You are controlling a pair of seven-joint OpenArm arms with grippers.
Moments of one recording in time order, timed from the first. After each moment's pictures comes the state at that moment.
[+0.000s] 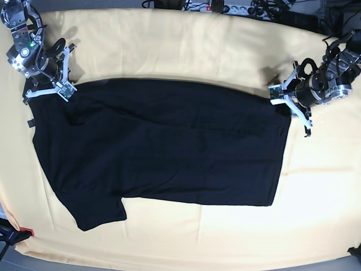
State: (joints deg) left arm -1.6 -64.0 35.3 106.6 2.3 -27.1 20.4; right arm -24.8 37.8 1.8 109.7 3.2 28.0 -44.0
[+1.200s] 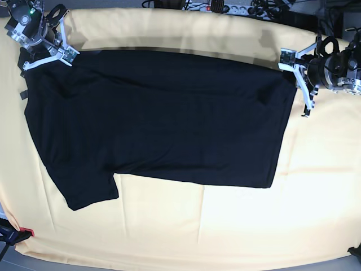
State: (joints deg) left arm -1.5 -79.8 35.3 125.3 -13.4 -47.2 28.7; right arm -41.9 44.8 1.7 124.5 2.1 25.1 -57.2
